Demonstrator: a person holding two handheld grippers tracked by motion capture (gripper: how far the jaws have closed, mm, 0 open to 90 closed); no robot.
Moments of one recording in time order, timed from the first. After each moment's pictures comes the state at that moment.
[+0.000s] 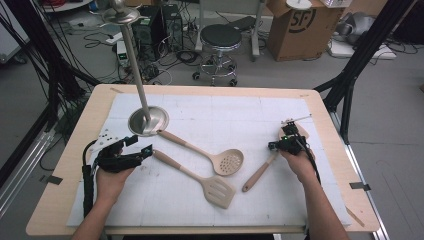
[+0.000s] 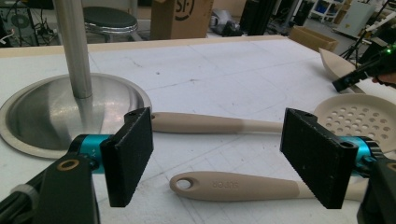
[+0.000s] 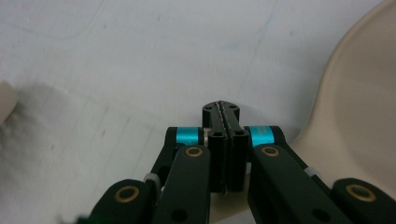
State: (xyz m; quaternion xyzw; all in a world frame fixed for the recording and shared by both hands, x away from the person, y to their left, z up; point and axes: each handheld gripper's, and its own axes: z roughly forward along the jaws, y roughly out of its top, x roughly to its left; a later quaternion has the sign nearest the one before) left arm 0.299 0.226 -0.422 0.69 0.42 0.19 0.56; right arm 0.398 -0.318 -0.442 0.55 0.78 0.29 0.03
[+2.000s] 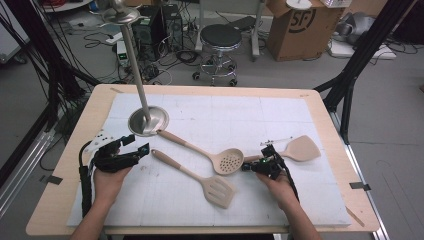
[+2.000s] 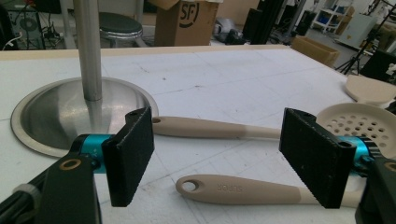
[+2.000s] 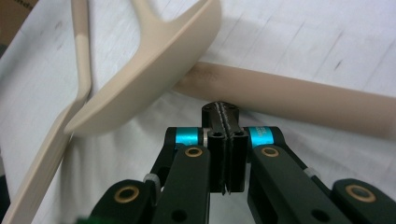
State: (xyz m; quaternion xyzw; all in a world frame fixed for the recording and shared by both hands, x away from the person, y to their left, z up) left arm 0.296 0.233 -0.421 0.67 0.43 0.19 0.57; right arm 0.334 -0.250 -0.462 0.48 0.78 0.41 -0.07
